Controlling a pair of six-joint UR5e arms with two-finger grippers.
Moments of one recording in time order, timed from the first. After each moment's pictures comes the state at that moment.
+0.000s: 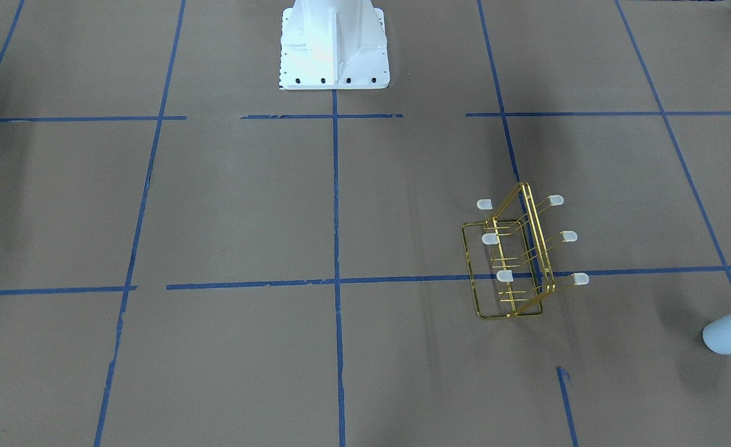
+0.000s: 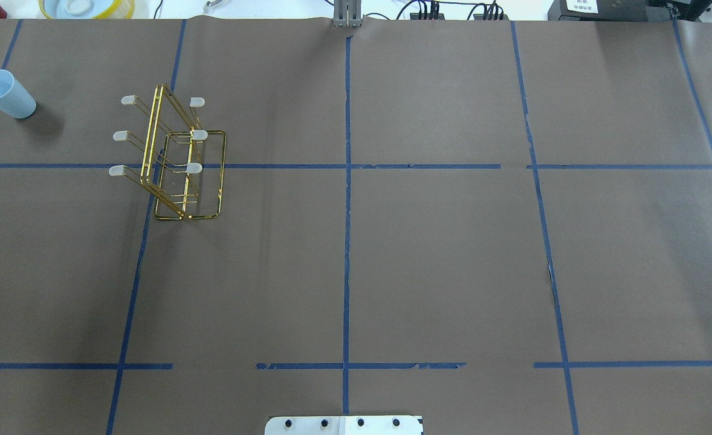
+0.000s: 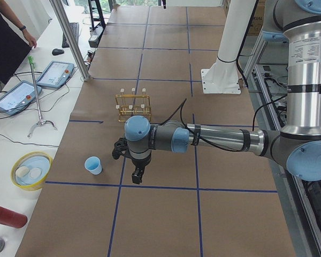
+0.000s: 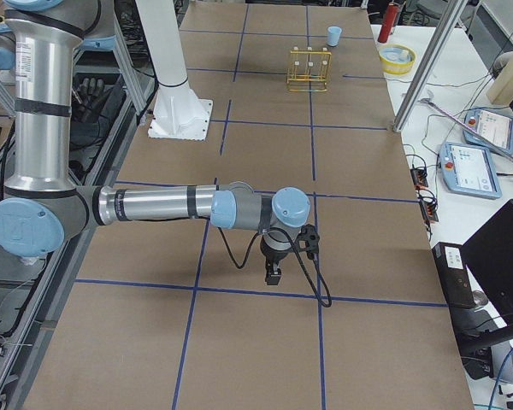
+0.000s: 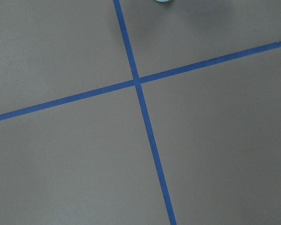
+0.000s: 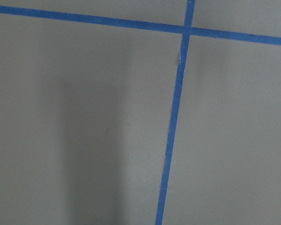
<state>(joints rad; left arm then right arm) -1.52 -1.49 -1.74 -1.57 -2.32 0.16 1.48 -1.68 1.76 -1.72 2.36 -0.09</state>
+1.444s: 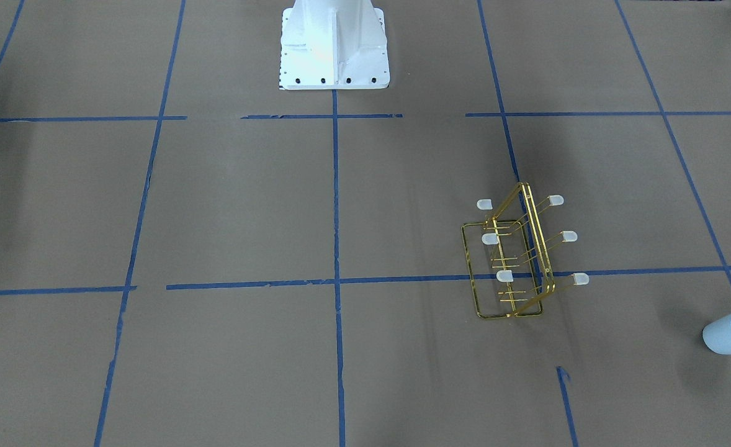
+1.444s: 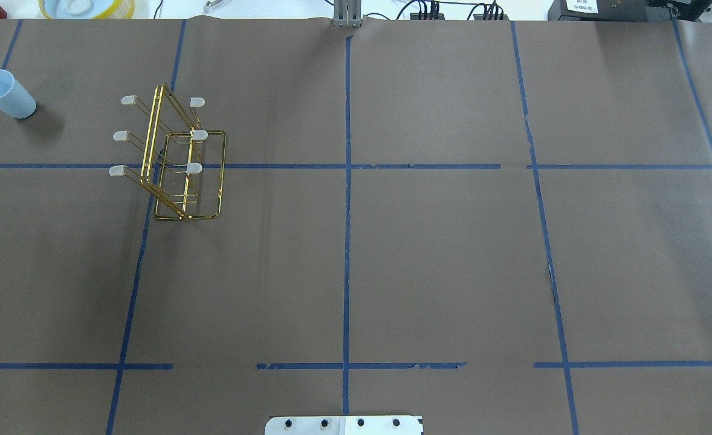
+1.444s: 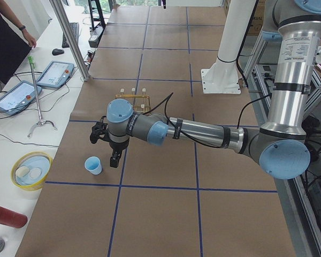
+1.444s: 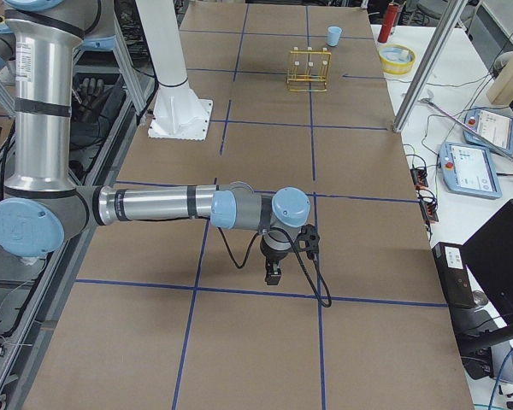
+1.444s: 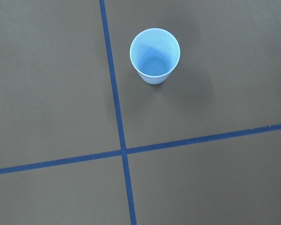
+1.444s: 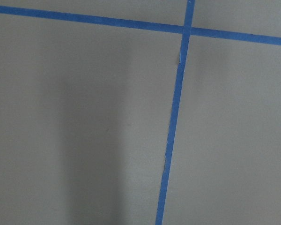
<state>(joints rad) -1.50 -1.66 -1.61 -1.83 -2.31 -0.20 1.48 -1.68 1.76 -1.72 2.36 -0.09</state>
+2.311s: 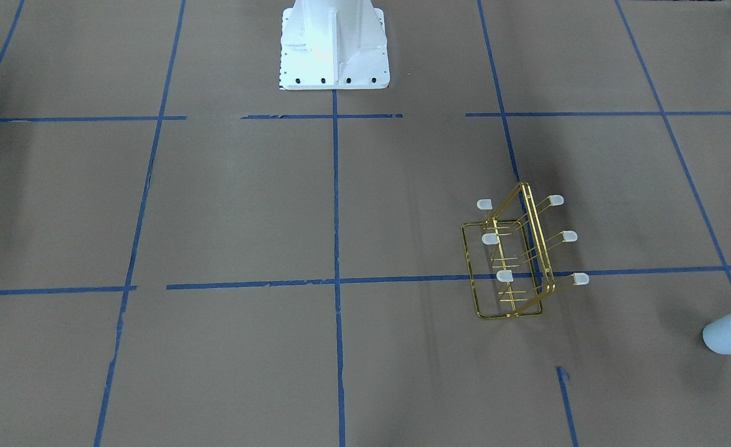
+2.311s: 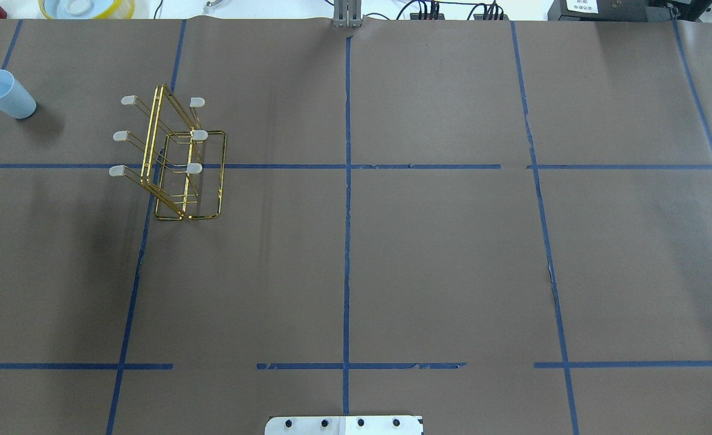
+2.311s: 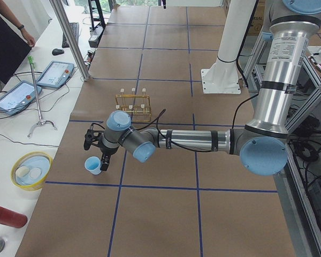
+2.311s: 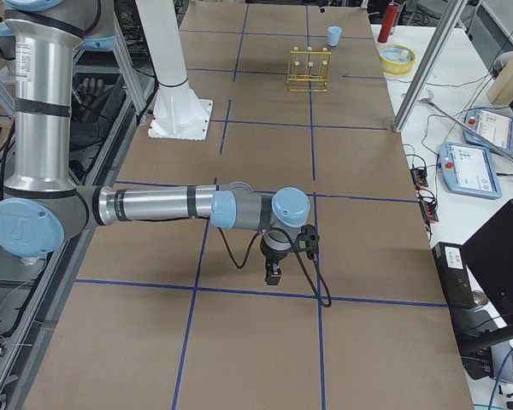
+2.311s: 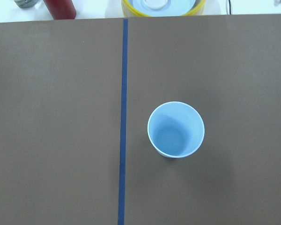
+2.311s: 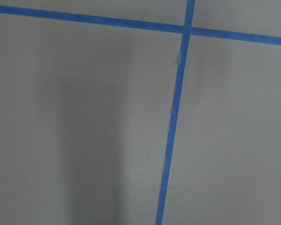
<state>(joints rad) -1.34 -1.73 -1.36 -2.32 -2.07 -0.69 1.48 -1.68 1.76 -1.72 2.36 -0.09</state>
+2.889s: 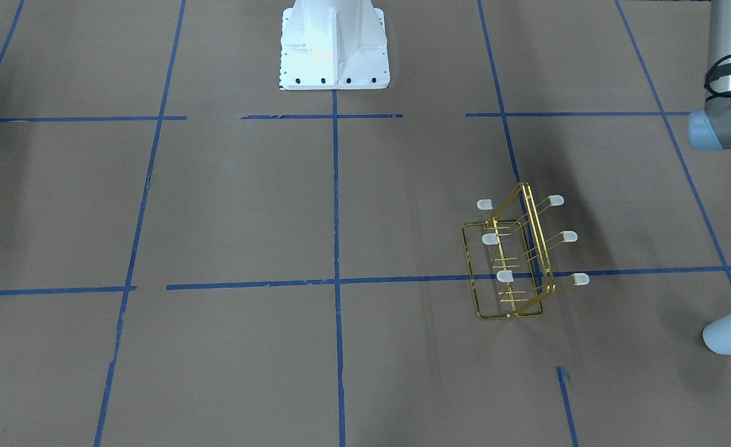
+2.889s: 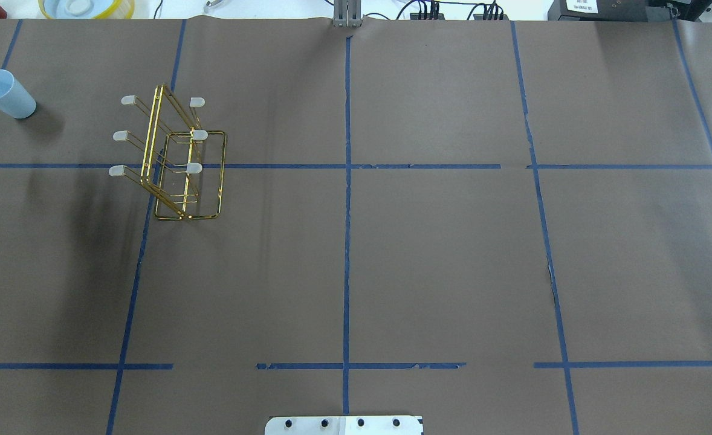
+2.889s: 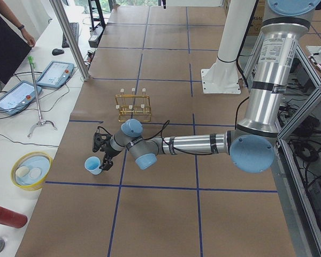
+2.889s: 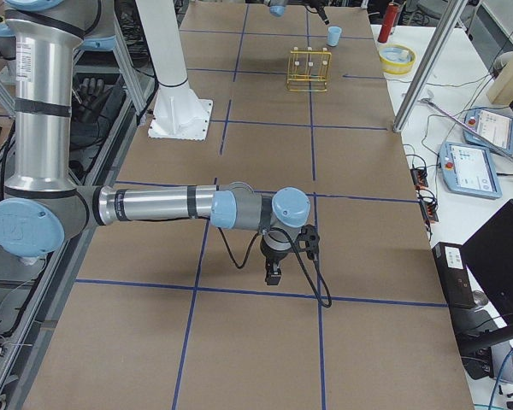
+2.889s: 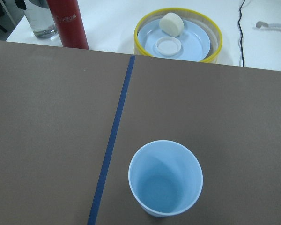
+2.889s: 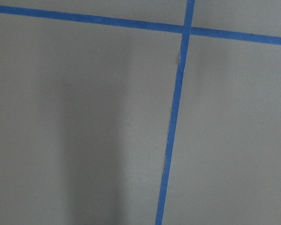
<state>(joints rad) -1.17 -1.73 -1.23 -2.68 -1.77 -0.99 1.48 -1.68 1.76 -1.72 2.36 -0.09</state>
